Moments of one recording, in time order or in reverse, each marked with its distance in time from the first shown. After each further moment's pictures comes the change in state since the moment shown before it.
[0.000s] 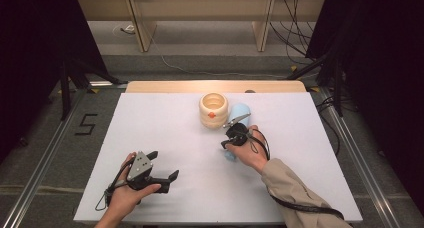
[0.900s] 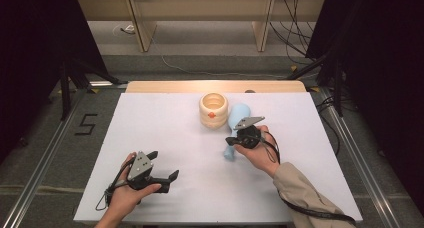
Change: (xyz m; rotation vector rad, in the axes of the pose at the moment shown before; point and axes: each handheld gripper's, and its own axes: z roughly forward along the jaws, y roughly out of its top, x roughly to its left) left arm 0.000 0.000 0.001 0.004 0.002 0.002; right arm -0.008 -0.016 -0.023 -0.173 0.009 -0.120
